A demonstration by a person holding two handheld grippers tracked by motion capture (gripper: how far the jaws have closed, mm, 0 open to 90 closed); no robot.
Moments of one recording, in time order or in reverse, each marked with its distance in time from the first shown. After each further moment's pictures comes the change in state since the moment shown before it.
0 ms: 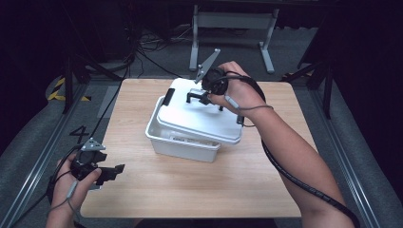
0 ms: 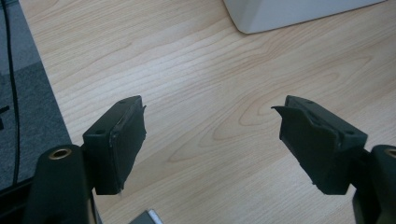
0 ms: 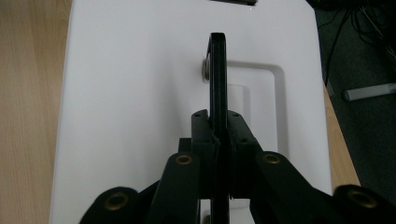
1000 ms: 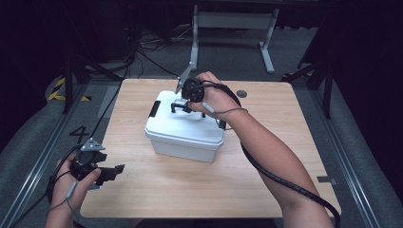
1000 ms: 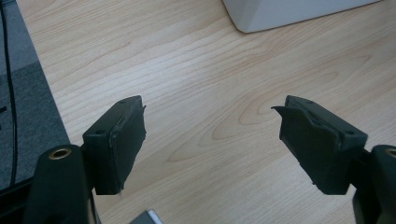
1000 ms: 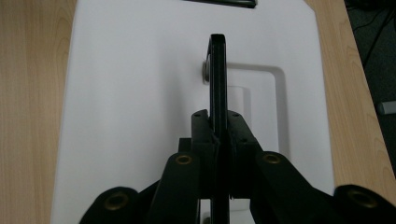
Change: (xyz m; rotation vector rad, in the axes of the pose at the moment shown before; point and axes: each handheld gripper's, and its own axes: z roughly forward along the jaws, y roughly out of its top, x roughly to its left) left arm 0.001 -0.001 0.001 0.000 -0.013 -0.006; right arm 0.001 0.020 0.072 0.032 0.088 -0.032
